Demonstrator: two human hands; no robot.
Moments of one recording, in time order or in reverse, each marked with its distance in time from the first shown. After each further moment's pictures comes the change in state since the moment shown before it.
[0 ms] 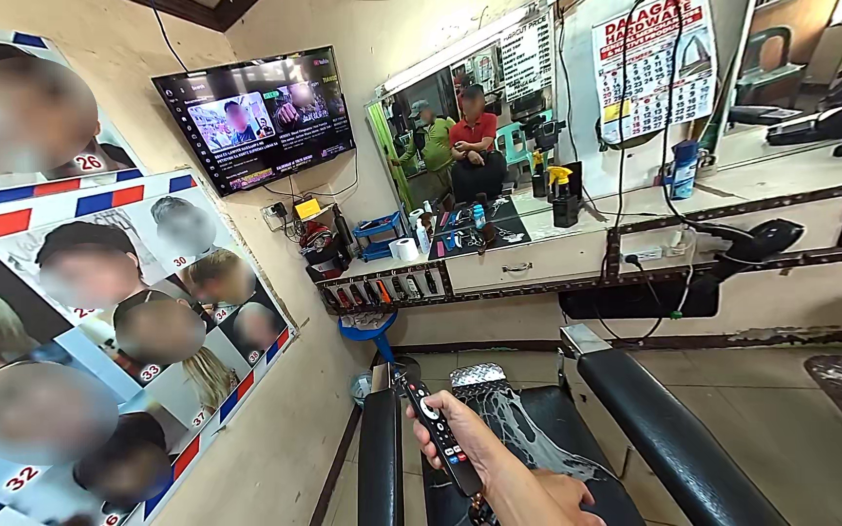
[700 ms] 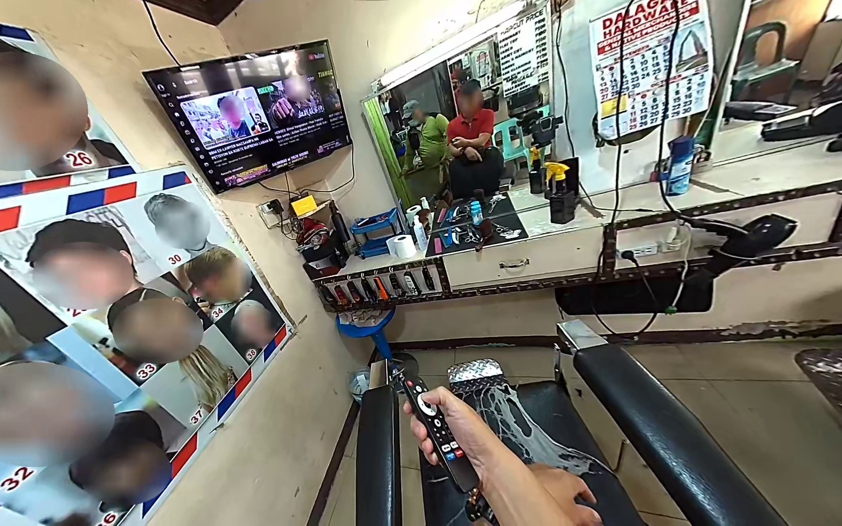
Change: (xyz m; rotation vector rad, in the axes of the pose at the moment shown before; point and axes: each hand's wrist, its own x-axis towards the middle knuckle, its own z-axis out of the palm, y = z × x) left_hand -0.038 0.036 -0.019 -0.026 0.003 -0.016; right_hand -0.002 -0.002 0.002 -0.016 -0.020 -0.034
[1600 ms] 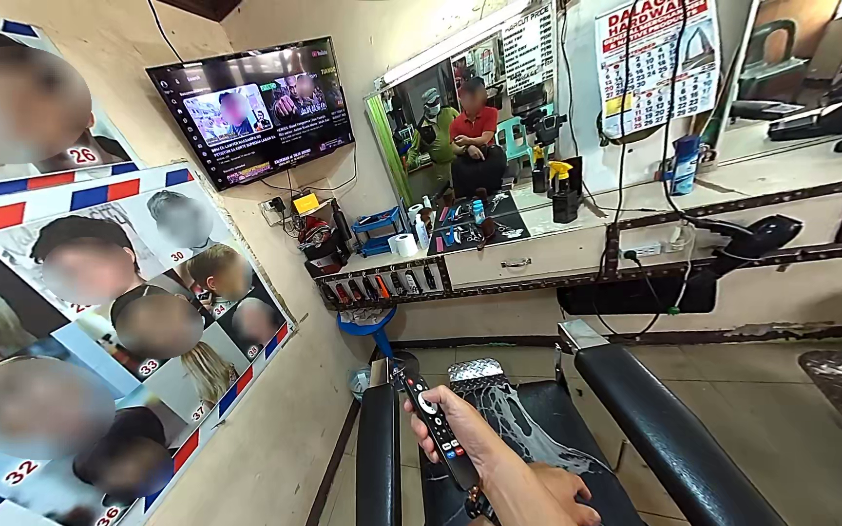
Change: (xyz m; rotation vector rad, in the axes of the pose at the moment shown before) left_hand 0.008 -0.003 0.004 0.020 0.005 -0.042; right_hand -0.001 0.000 0.000 -0.009 -0.007 0.005
